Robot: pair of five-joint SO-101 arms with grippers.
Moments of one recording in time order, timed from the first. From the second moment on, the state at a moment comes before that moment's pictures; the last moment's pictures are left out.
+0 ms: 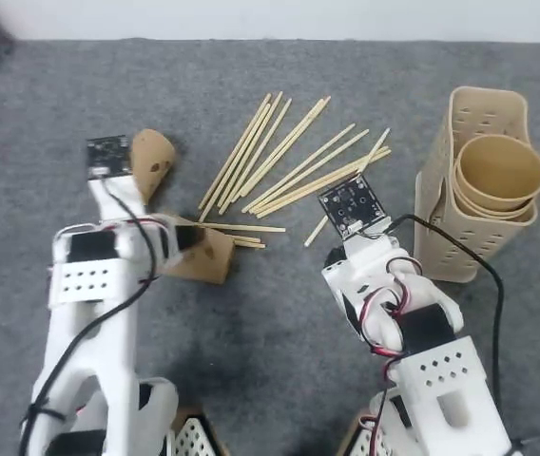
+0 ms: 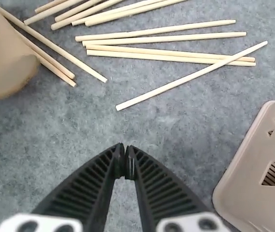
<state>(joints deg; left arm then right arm) -10.5 -31.3 50.2 62.8 8.4 -23.3 -60.8 62.1 55.1 12.1</state>
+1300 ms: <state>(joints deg) 5.0 -30.9 33.6 76.6 8.4 -23.3 -60.8 62.1 55.1 12.1</state>
